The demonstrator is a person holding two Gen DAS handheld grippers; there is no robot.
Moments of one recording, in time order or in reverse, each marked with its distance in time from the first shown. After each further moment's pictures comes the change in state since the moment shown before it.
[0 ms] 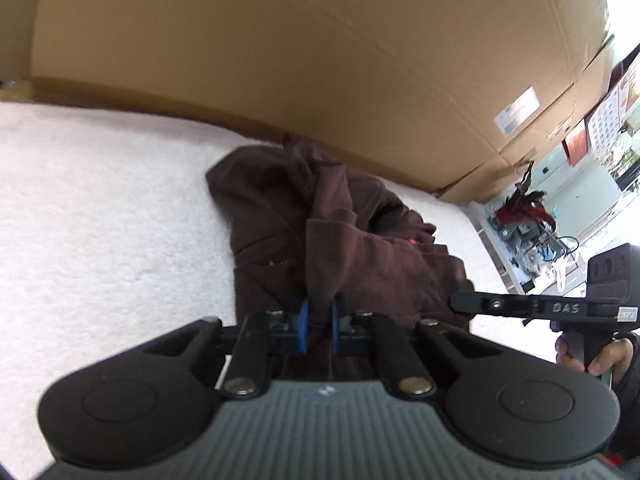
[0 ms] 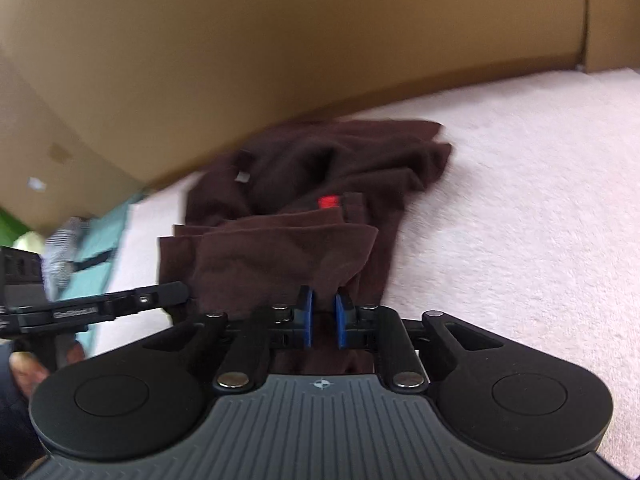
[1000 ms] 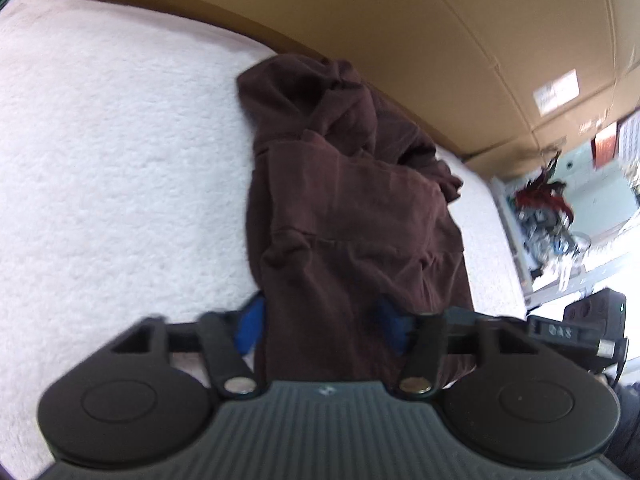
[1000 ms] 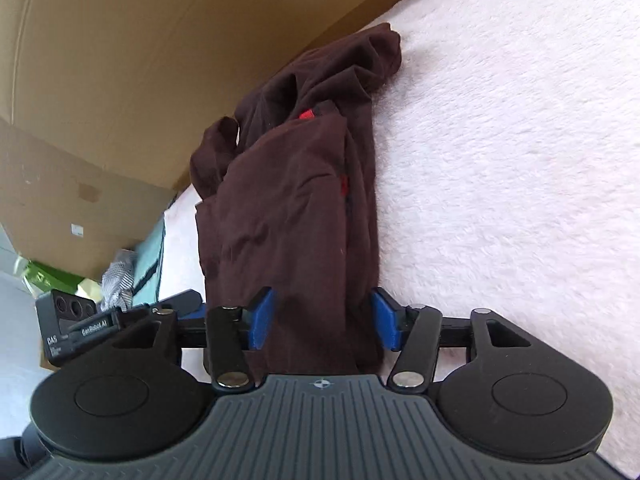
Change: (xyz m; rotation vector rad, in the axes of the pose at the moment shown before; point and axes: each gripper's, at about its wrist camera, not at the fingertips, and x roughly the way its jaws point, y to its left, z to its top) left arm 0.028 -0.002 -0.030 -0.109 0.172 0.025; right arm 0.017 -0.044 -0.055 0.315 0.068 0.079
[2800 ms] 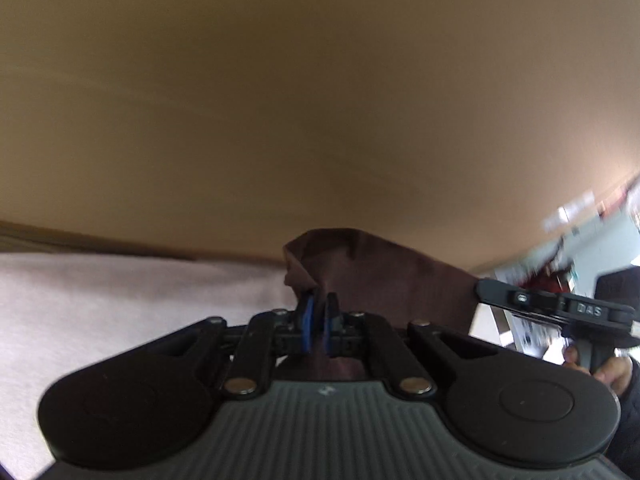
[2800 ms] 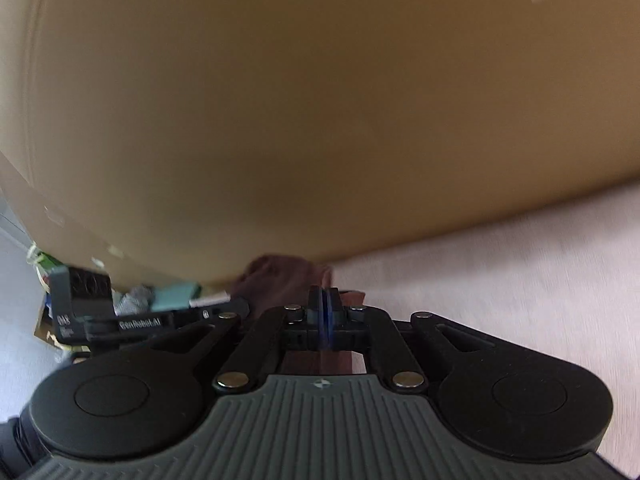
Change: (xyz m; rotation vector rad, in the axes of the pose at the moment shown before) left arm 0.013 -0.023 0.178 -0.018 -0.224 0.033; right arm -0.015 0.072 0.190 -0.273 -0.110 0.088
